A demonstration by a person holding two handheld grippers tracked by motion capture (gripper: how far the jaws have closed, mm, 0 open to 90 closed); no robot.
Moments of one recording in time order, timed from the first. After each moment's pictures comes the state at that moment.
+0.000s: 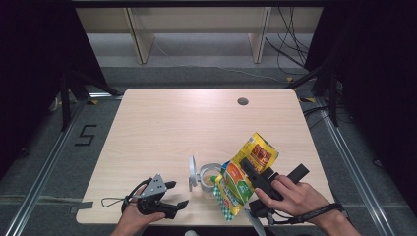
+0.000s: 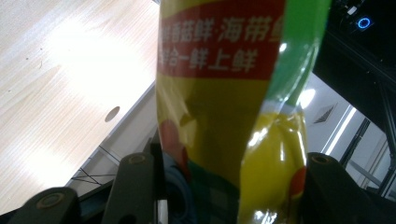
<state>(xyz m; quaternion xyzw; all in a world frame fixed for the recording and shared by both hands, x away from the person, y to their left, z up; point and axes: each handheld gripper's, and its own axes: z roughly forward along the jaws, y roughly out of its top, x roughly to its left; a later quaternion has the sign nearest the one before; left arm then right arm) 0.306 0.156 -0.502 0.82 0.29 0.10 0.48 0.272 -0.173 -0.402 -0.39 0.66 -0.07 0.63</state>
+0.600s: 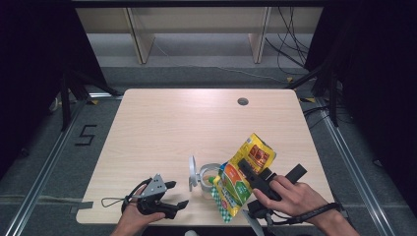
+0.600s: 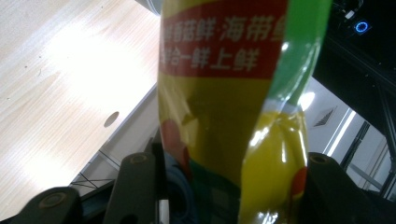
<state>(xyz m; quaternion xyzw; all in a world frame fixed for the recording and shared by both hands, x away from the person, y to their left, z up) 0.306 0.156 -0.502 0.83 0.29 0.10 0.47 0.271 -0.170 -0.402 -0.40 0.66 -0.06 0.63</state>
